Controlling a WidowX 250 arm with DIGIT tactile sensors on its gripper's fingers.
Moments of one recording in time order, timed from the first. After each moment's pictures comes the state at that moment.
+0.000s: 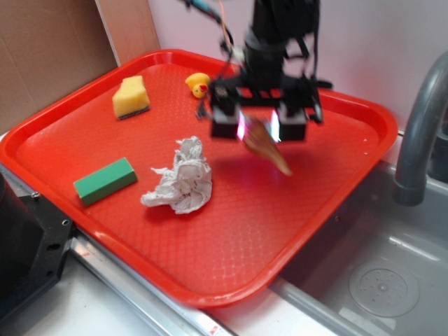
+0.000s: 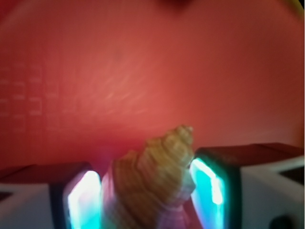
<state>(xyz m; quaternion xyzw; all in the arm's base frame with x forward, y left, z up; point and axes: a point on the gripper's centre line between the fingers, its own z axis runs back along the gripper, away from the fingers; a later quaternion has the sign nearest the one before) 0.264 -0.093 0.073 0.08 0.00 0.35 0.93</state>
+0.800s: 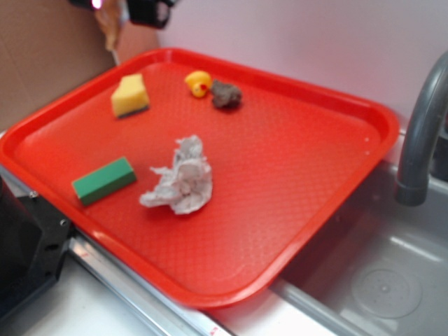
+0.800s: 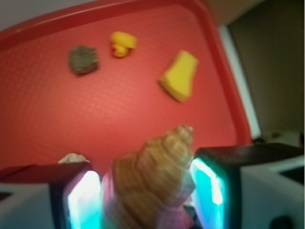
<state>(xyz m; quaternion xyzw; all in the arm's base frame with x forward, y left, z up) 0.201 0.013 0.185 0.09 0.00 0.23 0.97</state>
